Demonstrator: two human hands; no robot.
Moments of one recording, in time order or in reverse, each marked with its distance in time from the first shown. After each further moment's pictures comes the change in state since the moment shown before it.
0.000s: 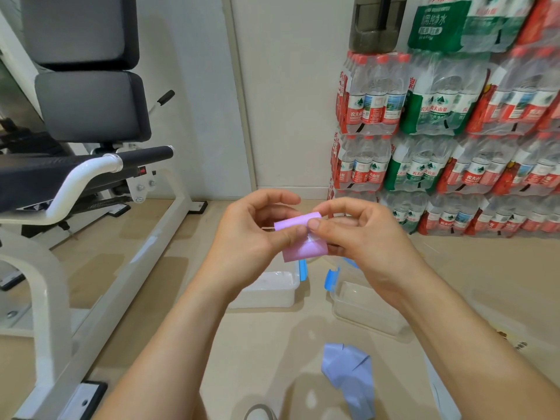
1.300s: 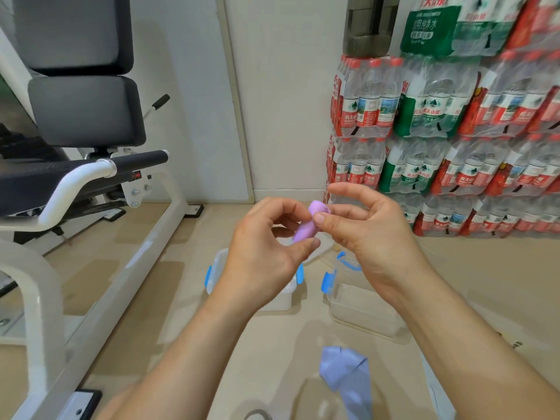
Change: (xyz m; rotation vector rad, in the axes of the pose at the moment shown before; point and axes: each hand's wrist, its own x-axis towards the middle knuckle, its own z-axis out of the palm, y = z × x) left_hand -0.004 -0.002 0.026 0.211 0.109 0.238; right_hand 0.002 -0.004 -0.006 0.093 0.145 -0.034
